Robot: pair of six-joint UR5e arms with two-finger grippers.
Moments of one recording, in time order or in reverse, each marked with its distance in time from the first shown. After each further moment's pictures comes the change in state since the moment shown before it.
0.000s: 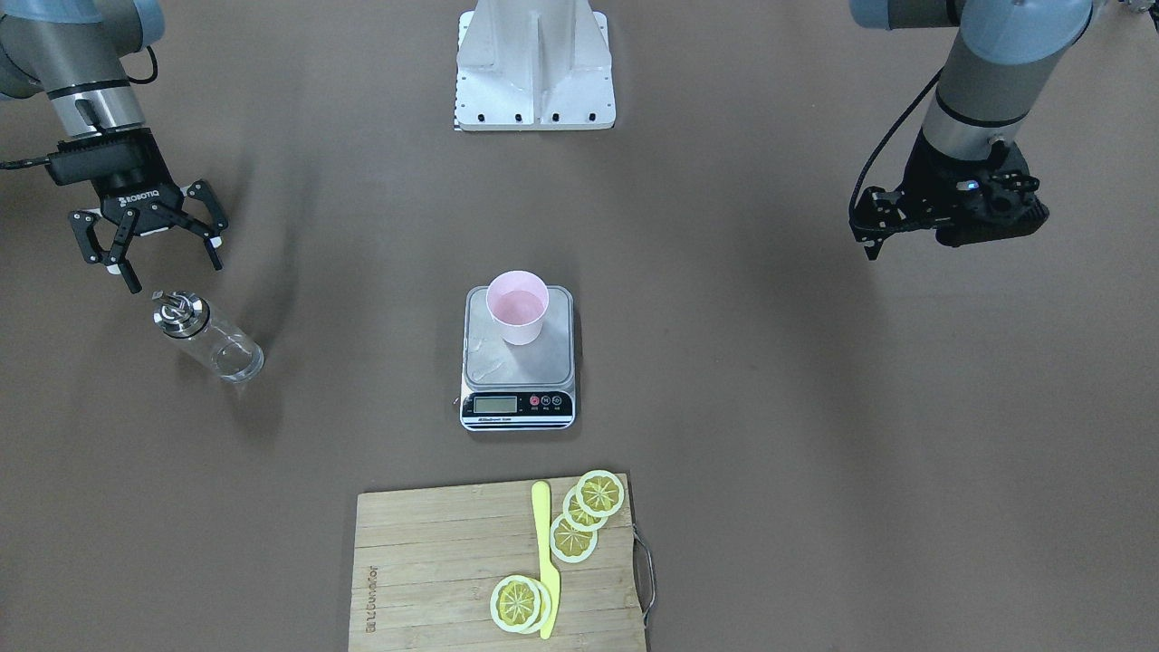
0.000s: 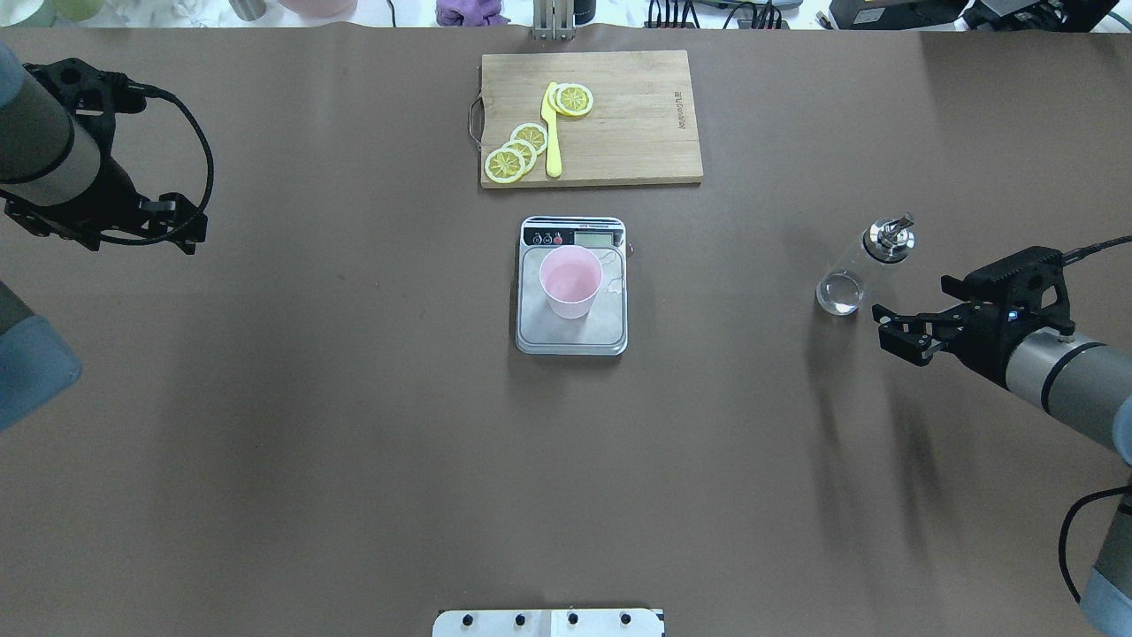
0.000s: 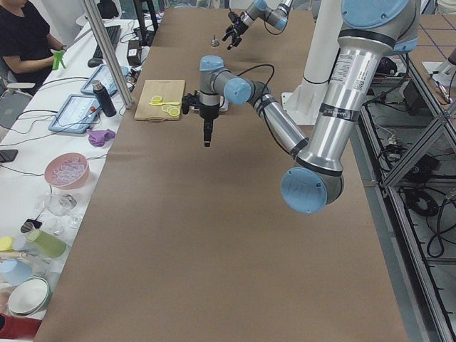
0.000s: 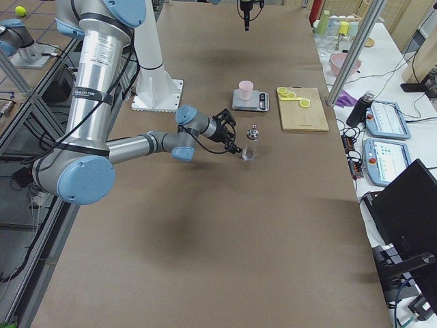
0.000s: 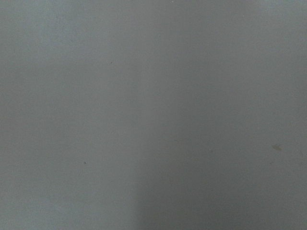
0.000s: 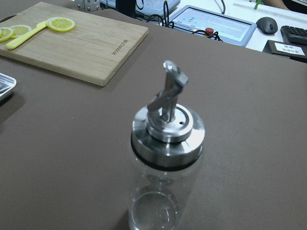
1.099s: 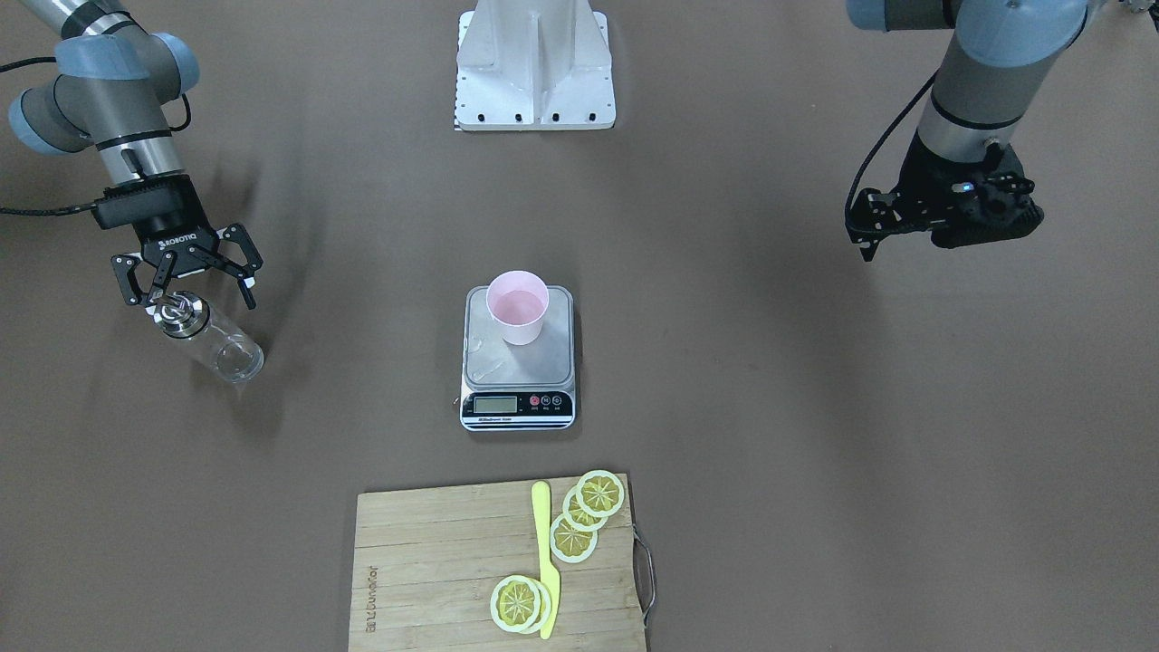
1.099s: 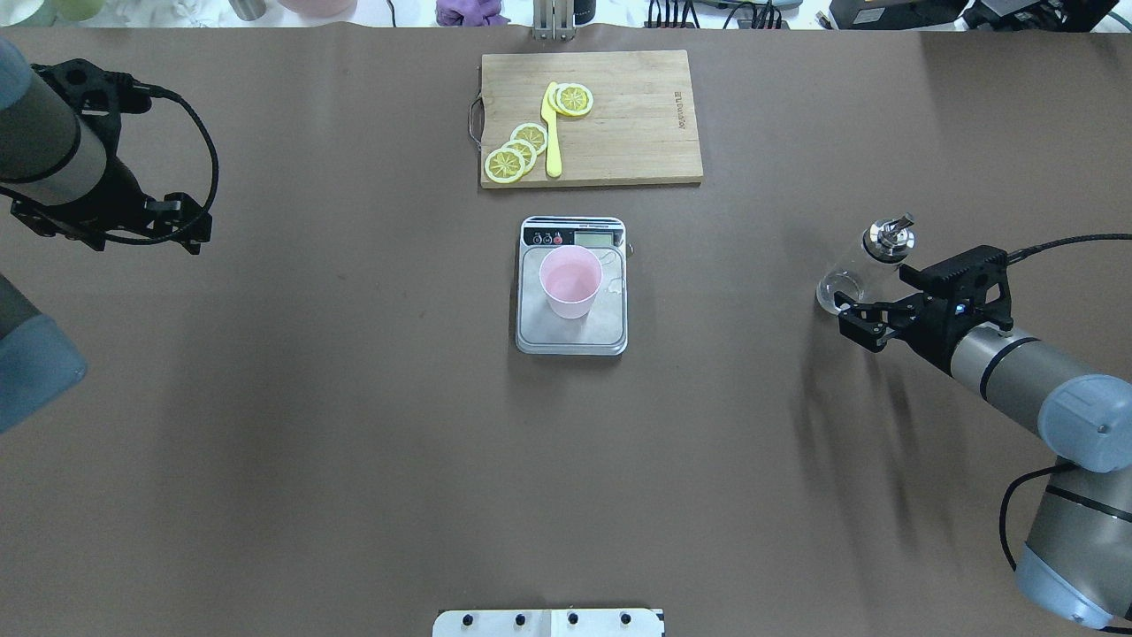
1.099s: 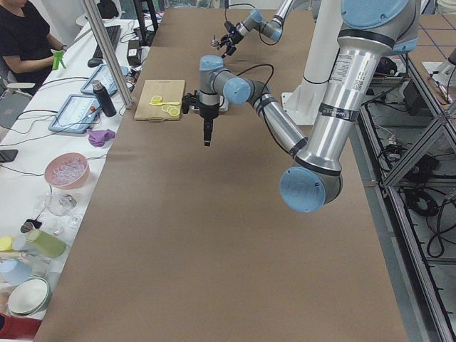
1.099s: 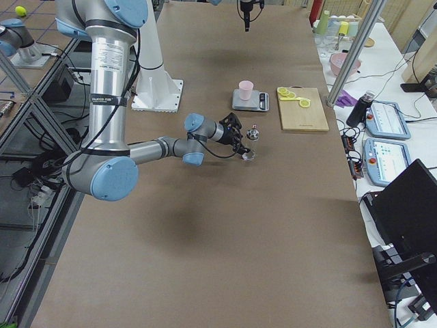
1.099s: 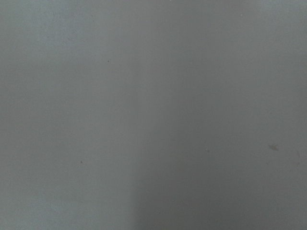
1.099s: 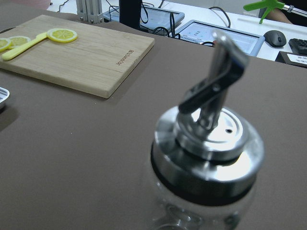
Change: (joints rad) left arm 0.003 -0.007 0.005 0.000 -0.003 -0.006; right arm -0.015 0.130 -0.176 0.113 -0.061 -0.001
